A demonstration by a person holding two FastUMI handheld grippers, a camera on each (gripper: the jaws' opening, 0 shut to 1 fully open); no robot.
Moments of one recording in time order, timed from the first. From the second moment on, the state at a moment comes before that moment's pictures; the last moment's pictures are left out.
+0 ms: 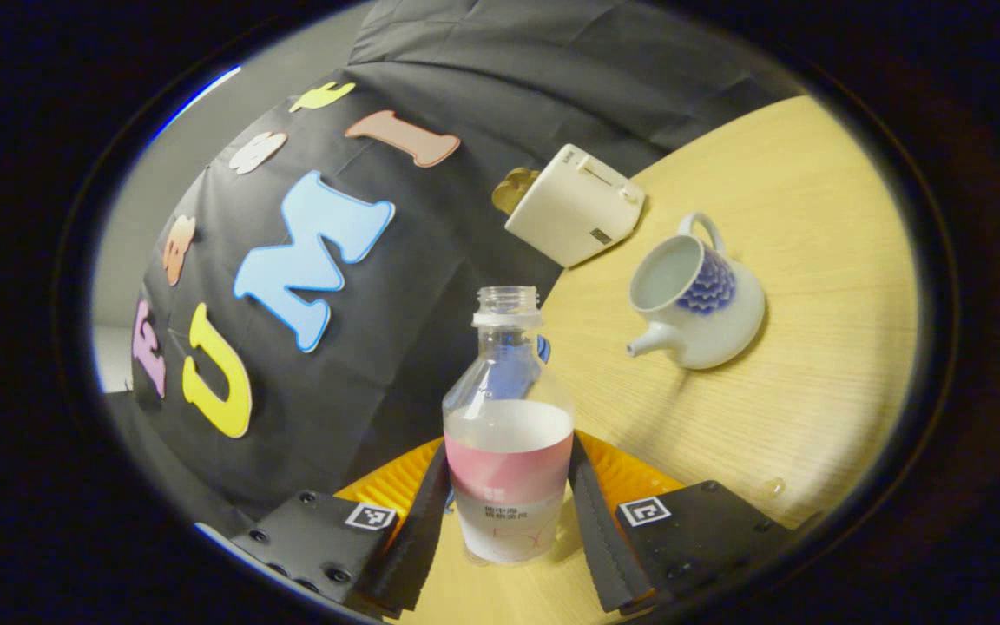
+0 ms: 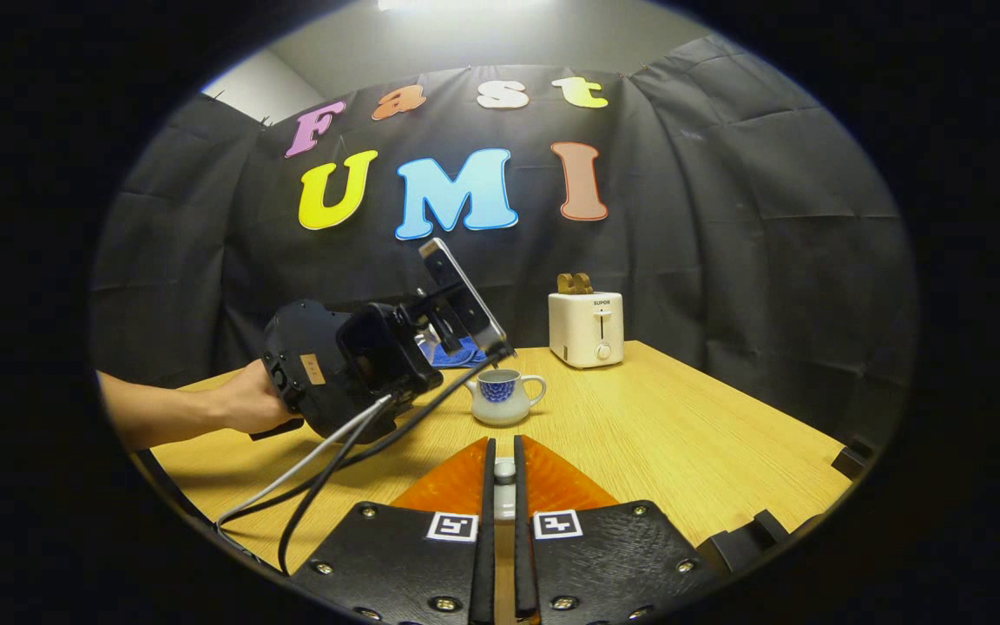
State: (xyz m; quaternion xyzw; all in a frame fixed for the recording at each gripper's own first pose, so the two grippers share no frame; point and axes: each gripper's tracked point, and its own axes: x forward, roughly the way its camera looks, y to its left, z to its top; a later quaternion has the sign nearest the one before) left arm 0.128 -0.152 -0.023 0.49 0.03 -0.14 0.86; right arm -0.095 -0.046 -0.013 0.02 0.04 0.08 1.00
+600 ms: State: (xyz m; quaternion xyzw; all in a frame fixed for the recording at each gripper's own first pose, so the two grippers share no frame) left arm 0.128 -0.172 -0.033 0.62 0.02 -0.15 0.77; right arm -0.097 -0.055 -0.022 0.02 0.05 0.07 1.00
